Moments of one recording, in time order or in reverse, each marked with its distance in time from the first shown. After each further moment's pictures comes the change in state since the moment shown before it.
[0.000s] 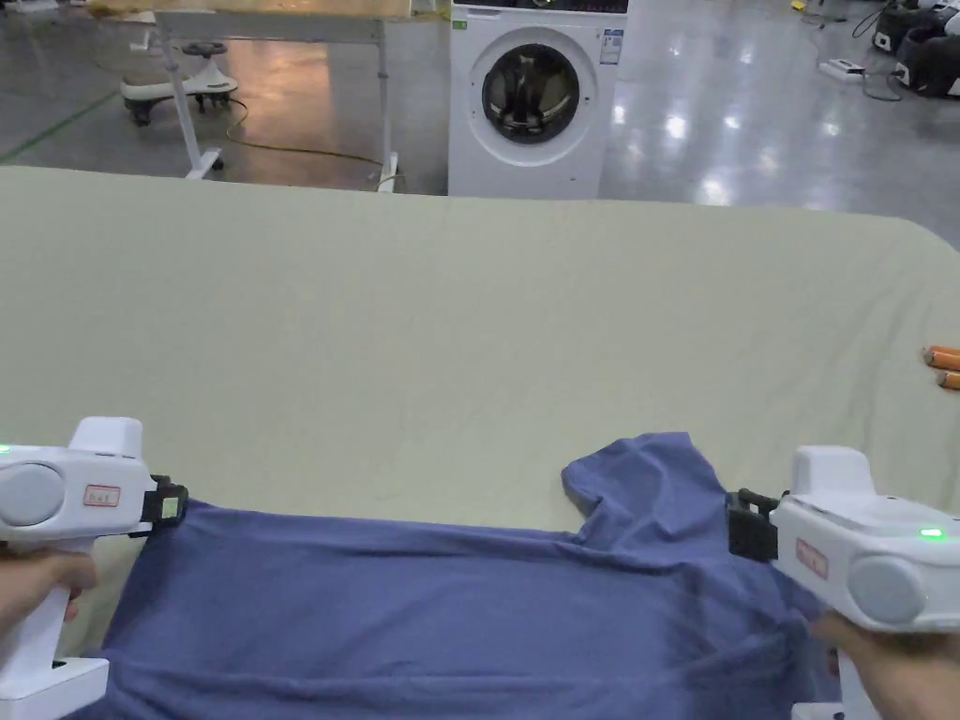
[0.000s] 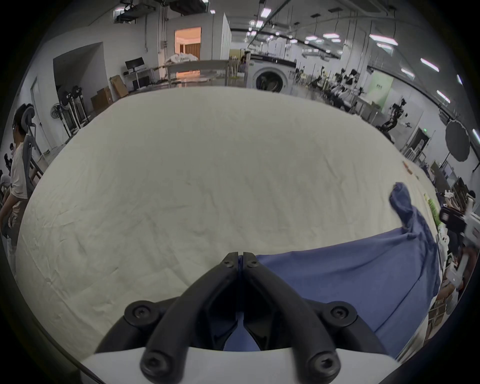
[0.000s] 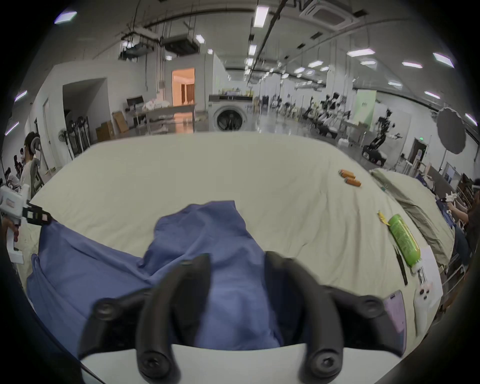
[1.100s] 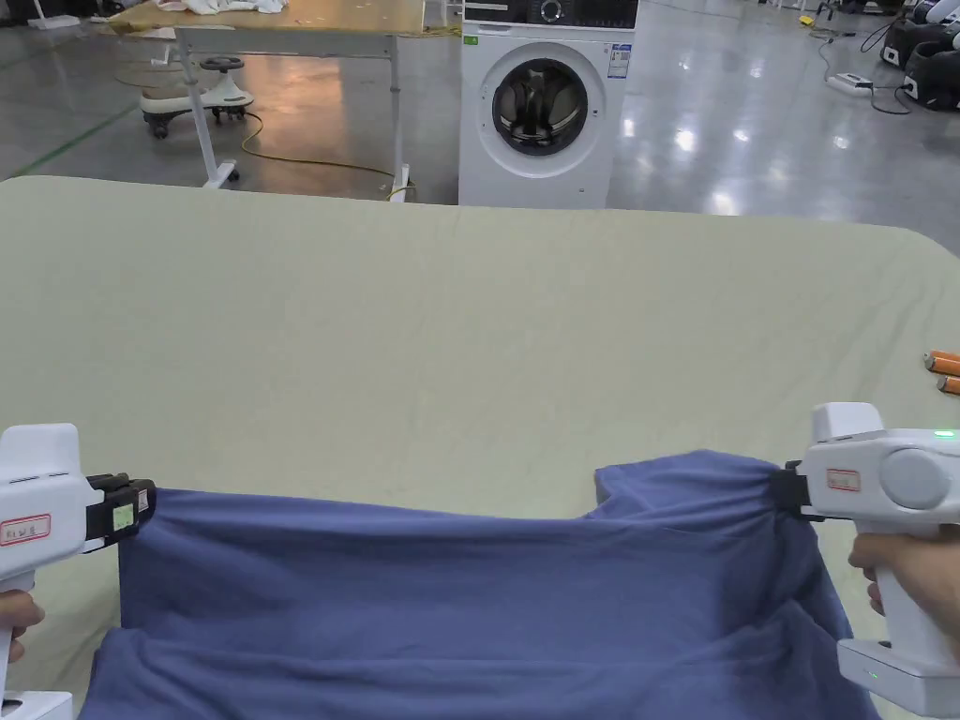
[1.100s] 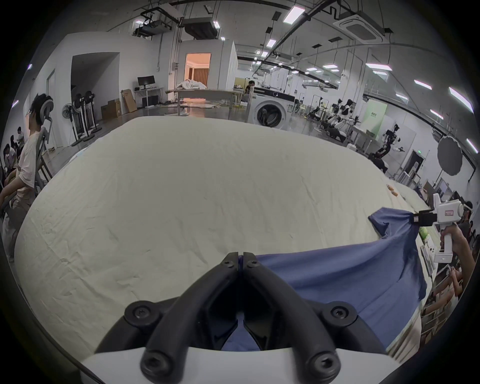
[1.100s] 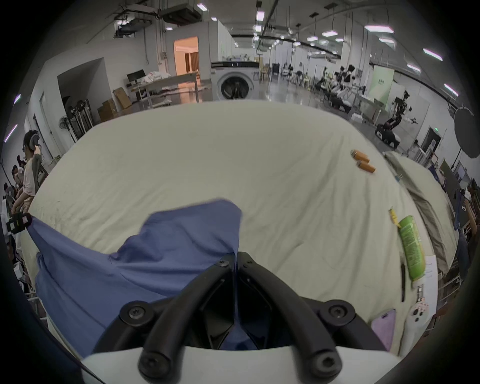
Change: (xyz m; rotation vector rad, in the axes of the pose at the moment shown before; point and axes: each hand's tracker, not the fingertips) left arm -0.018 -0.036 0.083 0.172 -0.017 0.046; right arm 0.039 0.027 0.004 -0.117 0.044 0.008
